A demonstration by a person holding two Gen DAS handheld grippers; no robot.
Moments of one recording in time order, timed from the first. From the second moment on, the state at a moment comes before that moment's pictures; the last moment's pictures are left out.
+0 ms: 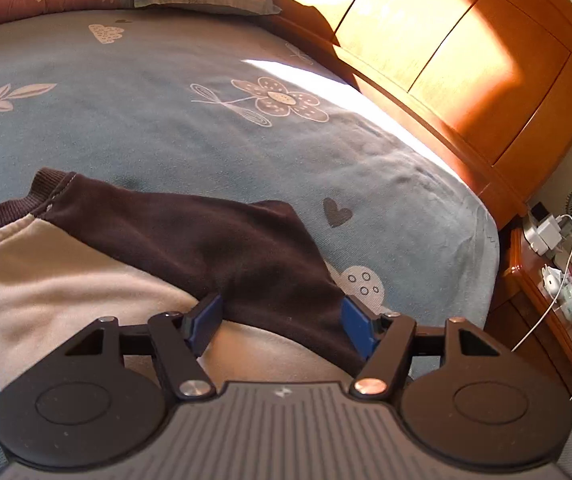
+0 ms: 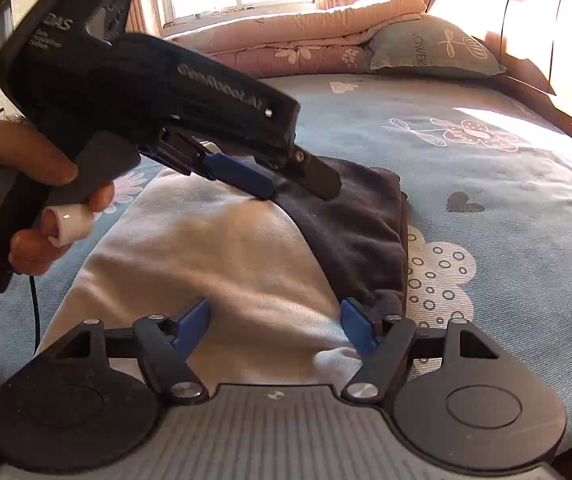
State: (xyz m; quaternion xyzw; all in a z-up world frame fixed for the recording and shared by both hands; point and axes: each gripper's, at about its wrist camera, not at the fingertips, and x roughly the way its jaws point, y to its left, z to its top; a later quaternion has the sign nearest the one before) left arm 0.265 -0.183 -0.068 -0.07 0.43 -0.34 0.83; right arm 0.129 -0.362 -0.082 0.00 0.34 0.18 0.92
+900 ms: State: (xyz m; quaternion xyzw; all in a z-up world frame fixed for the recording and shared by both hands) left arm 0.182 -0.121 -0.040 -0.11 0.45 -0.26 0.85; right arm 0.108 -0.373 -0.057 0.06 0.32 0.16 0.93
